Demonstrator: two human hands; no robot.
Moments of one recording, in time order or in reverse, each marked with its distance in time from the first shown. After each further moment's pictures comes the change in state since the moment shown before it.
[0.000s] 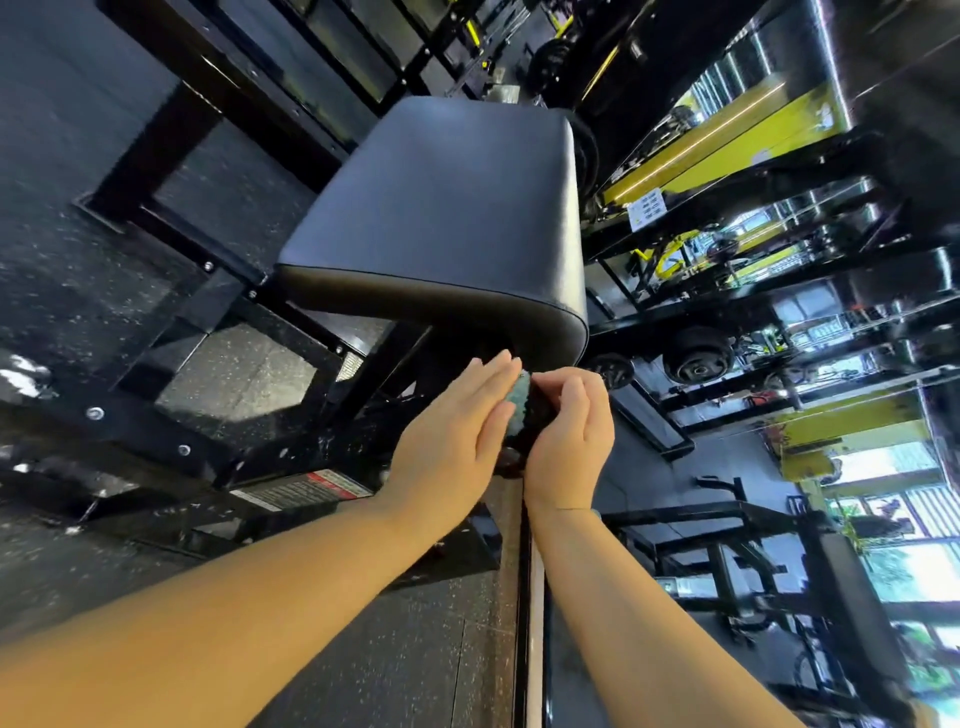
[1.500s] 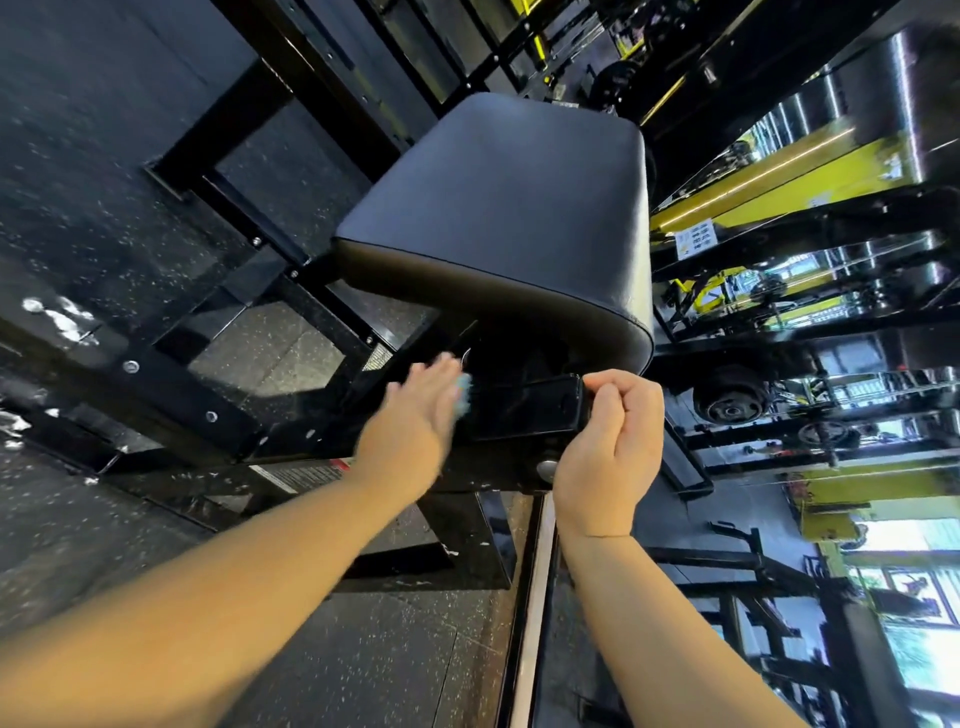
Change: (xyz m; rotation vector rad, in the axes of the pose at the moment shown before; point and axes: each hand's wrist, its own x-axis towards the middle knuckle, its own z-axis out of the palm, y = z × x) left_hand 0.001 -0.090 0.001 -0.038 0.079 -0.295; right_hand -0.002 0.007 0.012 -0.221 -0.019 -0.166
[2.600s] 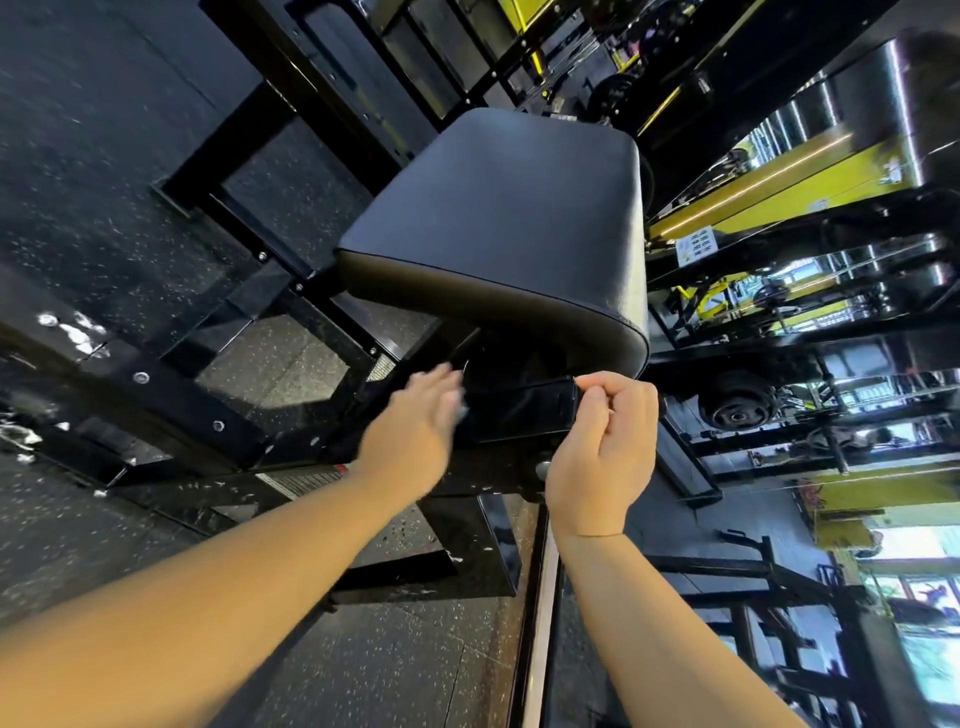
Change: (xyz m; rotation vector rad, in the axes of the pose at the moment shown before) left_hand 0.003 0.005 0.000 0.027 0.003 -0.029; right_hand 0.002 0.008 0.002 -0.078 0.011 -0.164
